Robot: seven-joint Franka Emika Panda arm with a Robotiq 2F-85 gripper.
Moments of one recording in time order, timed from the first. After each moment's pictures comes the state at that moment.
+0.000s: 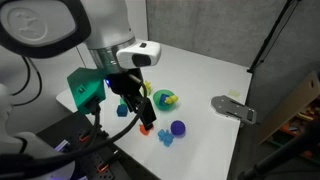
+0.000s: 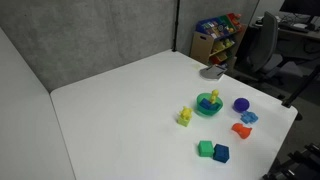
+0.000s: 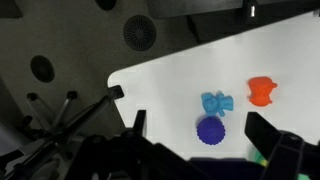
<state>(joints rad) -0.30 -0.71 -0.20 -2.76 -0.38 2.13 -0.12</state>
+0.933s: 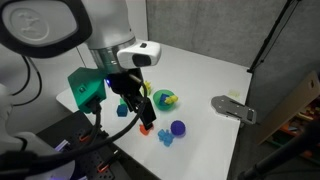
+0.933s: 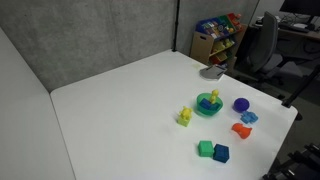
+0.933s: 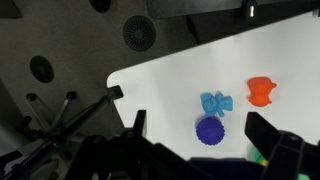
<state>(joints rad) -0.30 -0.70 -0.20 -2.75 -0.37 2.13 -0.12</state>
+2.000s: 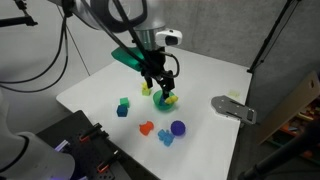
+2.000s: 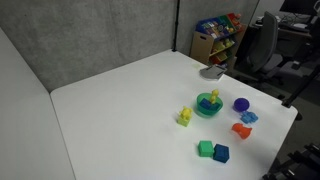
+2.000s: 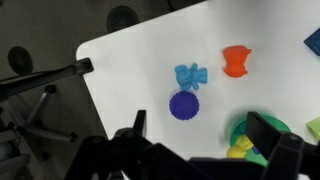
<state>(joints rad) -0.16 -0.29 -0.10 -2.45 -0.25 2.14 0.00</state>
